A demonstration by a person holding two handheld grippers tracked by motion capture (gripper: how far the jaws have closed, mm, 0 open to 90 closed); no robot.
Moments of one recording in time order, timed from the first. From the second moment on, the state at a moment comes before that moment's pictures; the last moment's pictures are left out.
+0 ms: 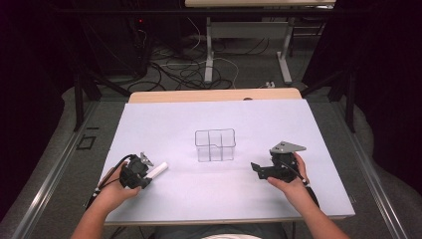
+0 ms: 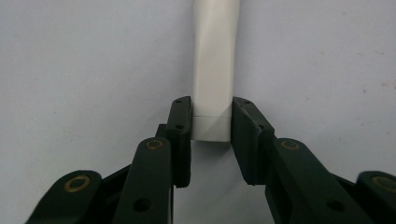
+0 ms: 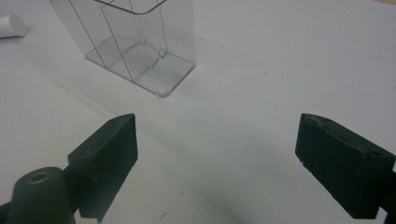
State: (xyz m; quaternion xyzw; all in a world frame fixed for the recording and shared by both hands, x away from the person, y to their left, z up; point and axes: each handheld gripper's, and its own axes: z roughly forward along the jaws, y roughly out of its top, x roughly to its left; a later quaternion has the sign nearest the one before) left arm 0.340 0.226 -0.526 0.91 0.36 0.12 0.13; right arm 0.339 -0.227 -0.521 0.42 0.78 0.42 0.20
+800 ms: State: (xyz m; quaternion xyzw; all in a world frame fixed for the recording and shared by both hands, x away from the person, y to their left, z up) left arm 0.341 0.234 -0.516 0.88 0.42 0.10 0.19; right arm 0.339 -0.227 -0.521 0.43 0.78 0.42 0.20
